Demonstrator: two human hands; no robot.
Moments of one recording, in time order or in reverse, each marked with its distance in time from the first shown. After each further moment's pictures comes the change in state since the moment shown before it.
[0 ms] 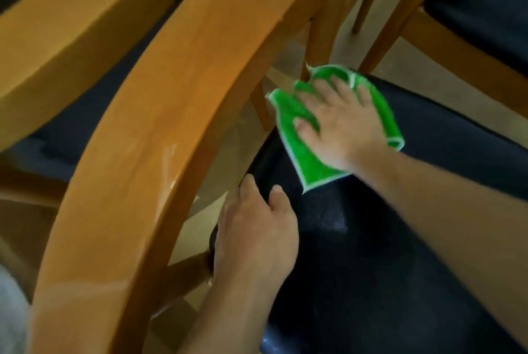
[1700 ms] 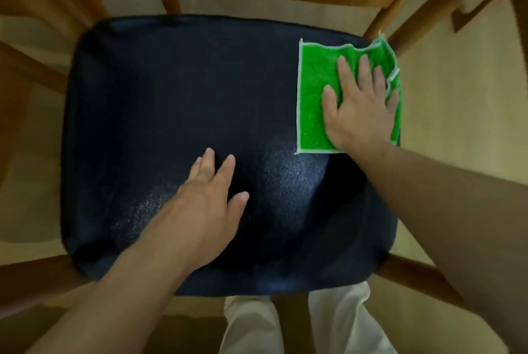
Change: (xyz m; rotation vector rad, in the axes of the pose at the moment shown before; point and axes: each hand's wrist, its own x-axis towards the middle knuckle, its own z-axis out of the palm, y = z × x) left_hand -0.071 -0.008 0.098 0.839 -0.456 0.833; right_hand -0.289 0.130 0.051 0.229 0.209 1.127
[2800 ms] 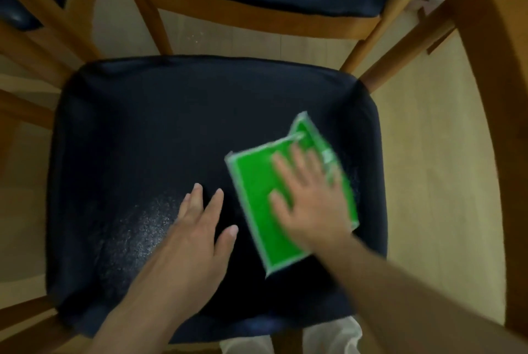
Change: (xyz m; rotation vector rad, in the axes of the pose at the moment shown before) left_hand 0.001 -0.004 -0.006 -0.133 0.032 0.023; right_hand -0.090 -0.028 0.004 -0.034 -0.151 -0.359
